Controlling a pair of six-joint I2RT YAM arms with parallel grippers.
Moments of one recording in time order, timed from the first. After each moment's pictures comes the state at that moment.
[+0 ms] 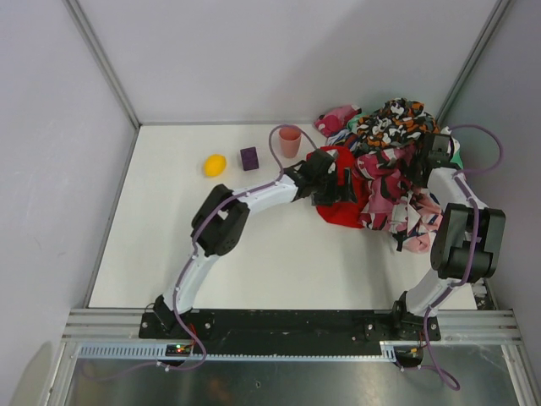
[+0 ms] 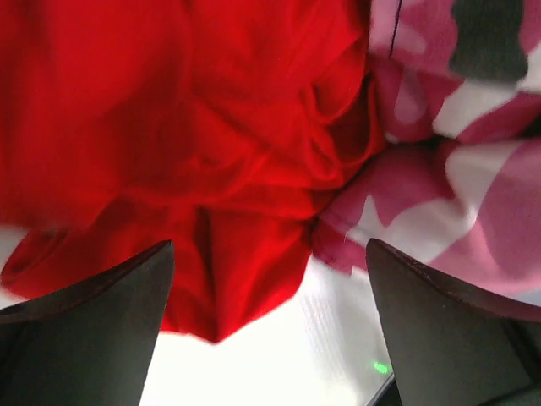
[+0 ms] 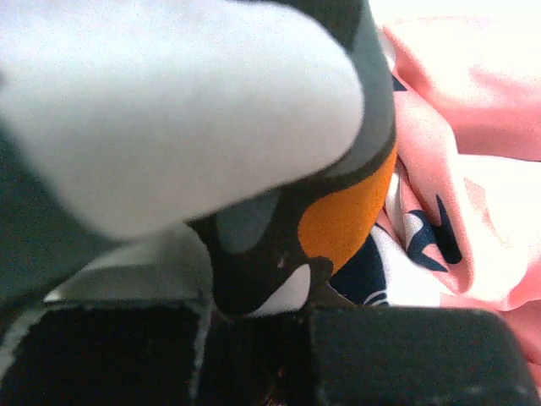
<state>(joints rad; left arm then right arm) -0.81 2.30 1.83 -0.27 0.26 -0.74 -0.17 1.69 1.20 -0.31 0.13 0.47</state>
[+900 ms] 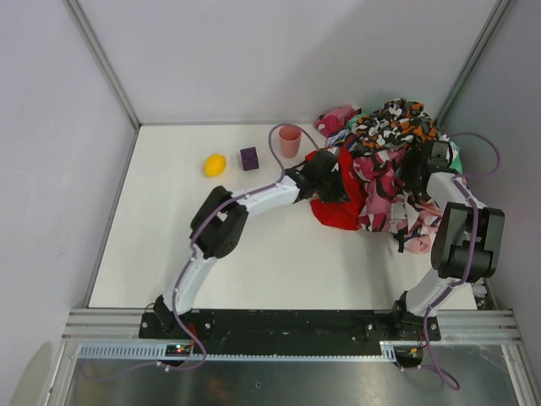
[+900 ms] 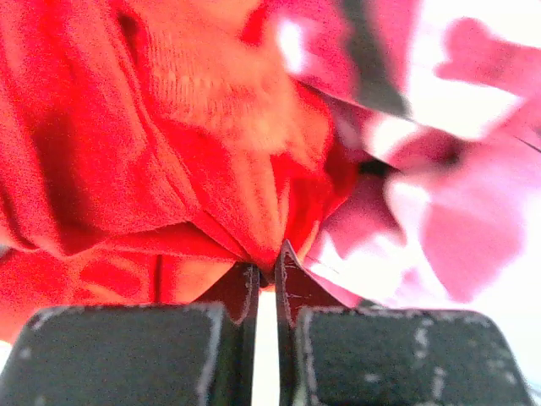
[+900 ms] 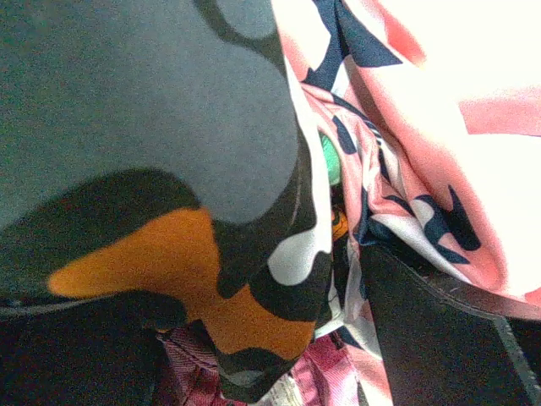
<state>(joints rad) -0.84 2.35 1.90 -0.25 0.20 -0.83 -0.18 1.69 1.14 -0.28 0.12 0.47</state>
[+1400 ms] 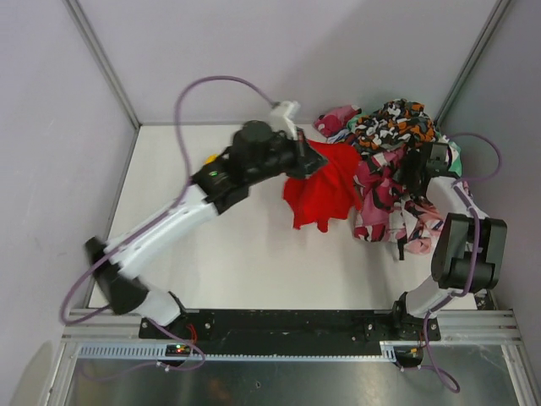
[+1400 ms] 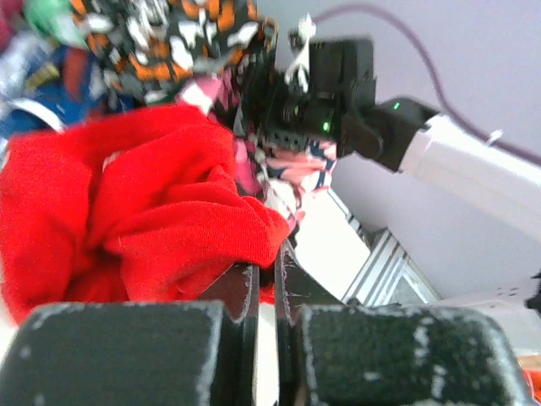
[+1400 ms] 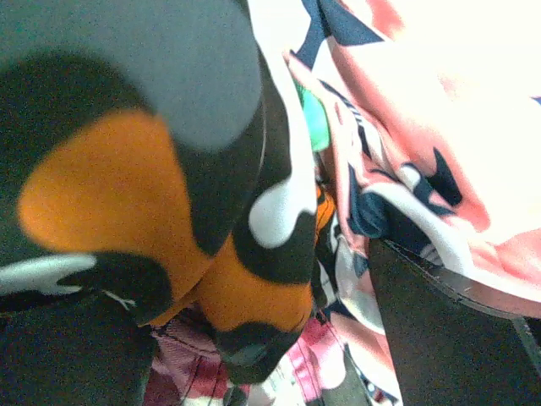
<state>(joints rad) -0.86 1.59 1.62 -0.29 0.15 -0.57 -0.17 1.63 1.10 -0.30 0.16 0.45</state>
